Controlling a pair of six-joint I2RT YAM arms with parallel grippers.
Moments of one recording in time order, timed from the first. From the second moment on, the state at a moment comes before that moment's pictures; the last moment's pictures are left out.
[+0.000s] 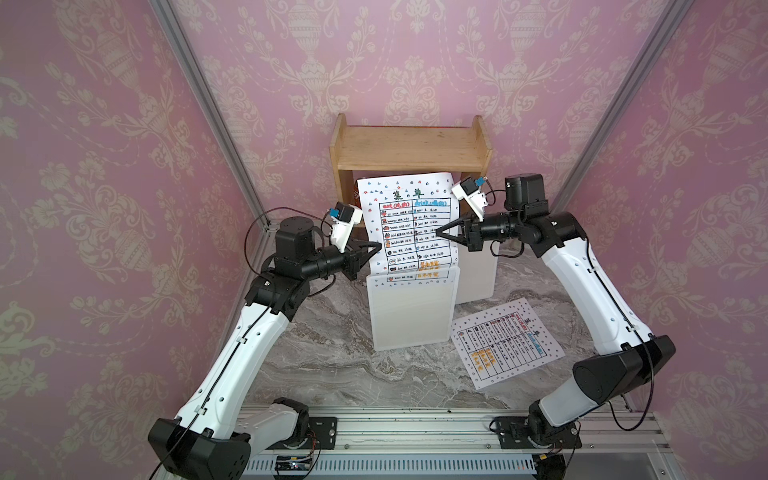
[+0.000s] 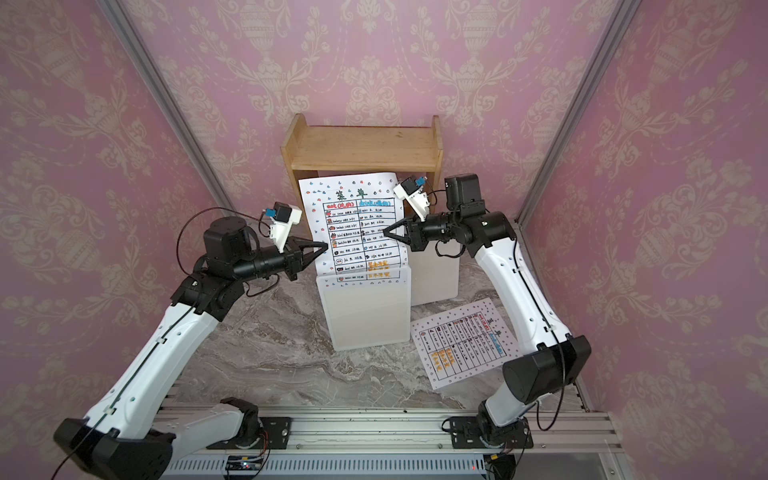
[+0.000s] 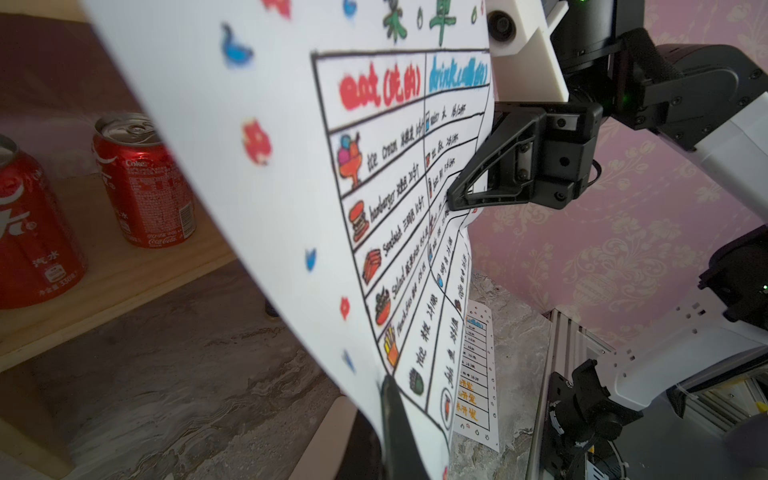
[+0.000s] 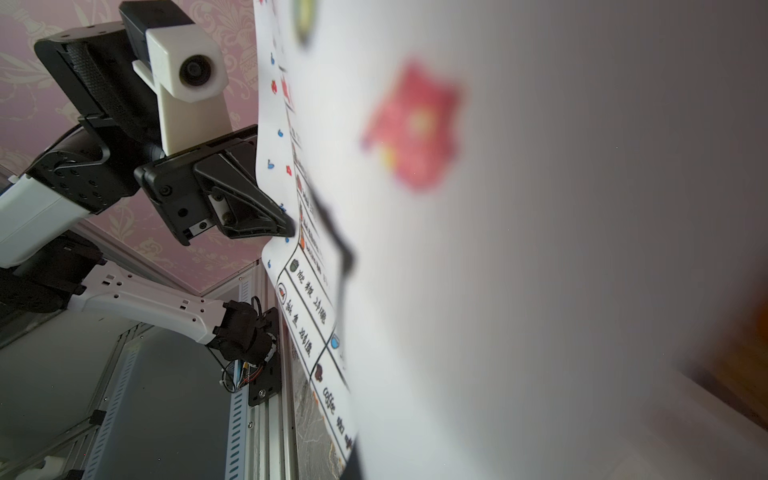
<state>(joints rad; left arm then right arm) -0.29 1.16 1.27 -0.38 0.69 -0.12 0.28 1.60 1.86 -0.83 -0.92 -0.14</state>
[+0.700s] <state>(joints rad) -0.28 1.12 1.21 -0.37 0.68 -0.15 0.27 1.59 1.79 -0.82 -0.88 -0.15</state>
